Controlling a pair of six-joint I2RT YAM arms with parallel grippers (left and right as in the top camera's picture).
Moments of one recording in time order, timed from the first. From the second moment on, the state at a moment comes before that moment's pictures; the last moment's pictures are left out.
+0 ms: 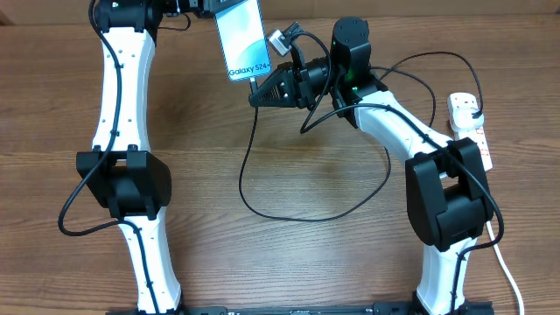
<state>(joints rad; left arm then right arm) -0.01 2.33 2.48 -0.57 1.49 -0.58 0.37 2.10 1.54 0.58 -1.55 0.79</state>
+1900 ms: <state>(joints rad) -0.03 2.33 2.49 -0.60 1.47 -0.50 0.36 2.10 1.53 0.61 -1.55 0.87</state>
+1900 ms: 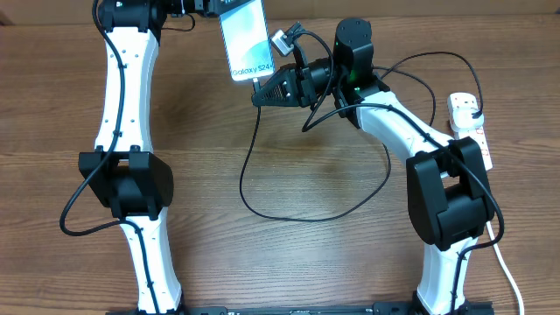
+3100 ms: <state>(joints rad) -0.03 2.33 2.49 -0.60 1.42 -0.68 0.35 2.10 1.52 0.71 -1.55 0.97</state>
